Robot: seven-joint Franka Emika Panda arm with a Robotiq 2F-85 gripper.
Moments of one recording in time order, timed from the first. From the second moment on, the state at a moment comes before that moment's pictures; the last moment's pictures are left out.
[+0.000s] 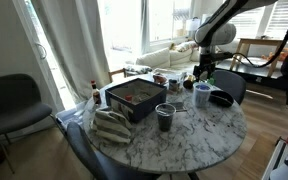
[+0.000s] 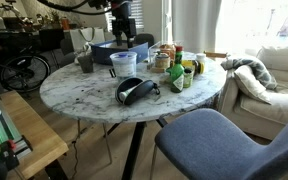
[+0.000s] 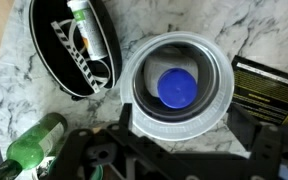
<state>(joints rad) -0.19 0.11 -0.23 -2.20 0.01 2.29 -0.20</state>
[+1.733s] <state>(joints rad) -0.20 0.11 -0.22 -2.18 0.00 2.22 -0.16</state>
